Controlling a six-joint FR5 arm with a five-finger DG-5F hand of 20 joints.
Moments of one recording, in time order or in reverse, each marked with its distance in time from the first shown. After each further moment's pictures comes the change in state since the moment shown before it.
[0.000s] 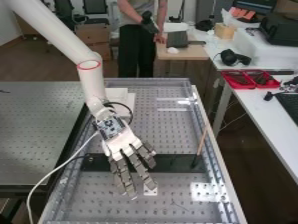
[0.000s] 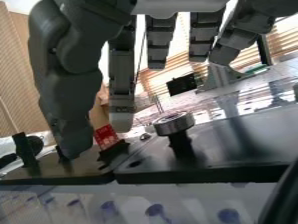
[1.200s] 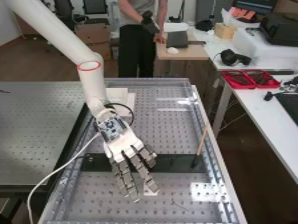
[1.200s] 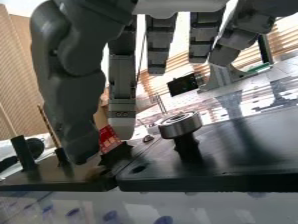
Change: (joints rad) arm -0.013 -0.006 0.010 0.006 -0.015 0.003
